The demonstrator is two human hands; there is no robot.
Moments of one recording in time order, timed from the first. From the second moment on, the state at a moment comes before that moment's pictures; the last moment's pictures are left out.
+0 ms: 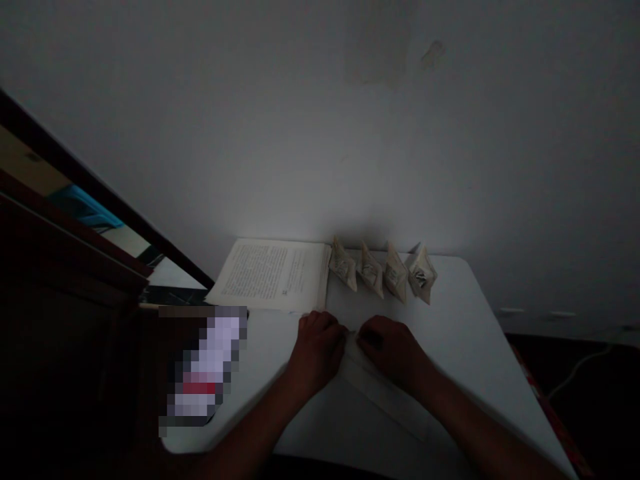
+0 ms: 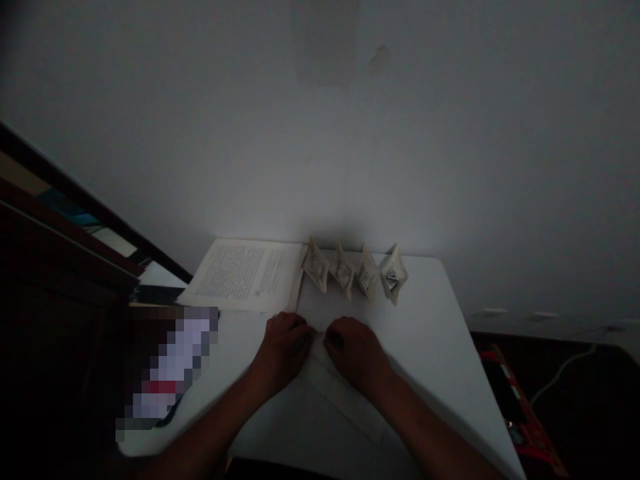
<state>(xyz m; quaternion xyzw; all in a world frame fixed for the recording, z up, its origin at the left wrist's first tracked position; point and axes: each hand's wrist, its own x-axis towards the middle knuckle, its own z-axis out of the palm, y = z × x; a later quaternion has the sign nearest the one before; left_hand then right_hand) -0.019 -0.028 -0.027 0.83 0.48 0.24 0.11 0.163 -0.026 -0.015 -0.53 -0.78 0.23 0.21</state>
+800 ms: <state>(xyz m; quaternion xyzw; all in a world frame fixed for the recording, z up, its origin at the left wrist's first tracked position) -0.025 -0.029 -0.035 0.87 0.41 0.26 0.04 0.165 -0.024 -0.020 -0.52 -0.79 0.25 0.21</state>
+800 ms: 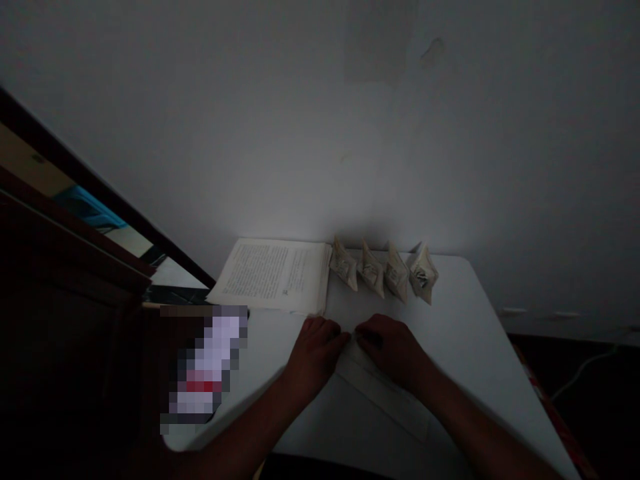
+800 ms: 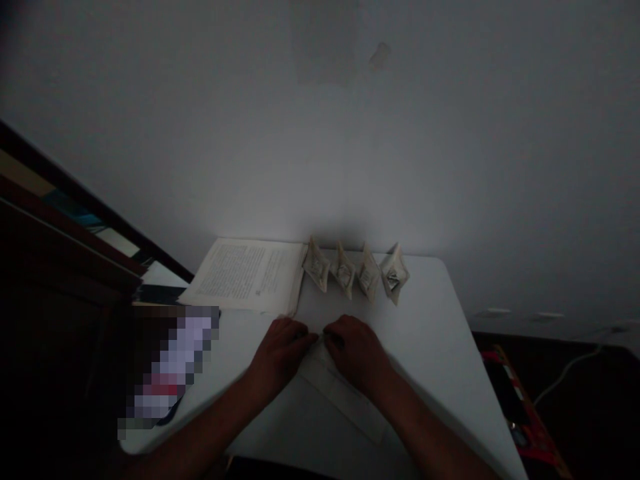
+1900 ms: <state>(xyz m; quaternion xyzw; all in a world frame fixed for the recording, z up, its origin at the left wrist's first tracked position) -0.038 -0.034 -0.035 0.87 0.41 0.25 0.05 0.165 -0.026 -0.016 -0.51 -0.80 0.24 0.21</state>
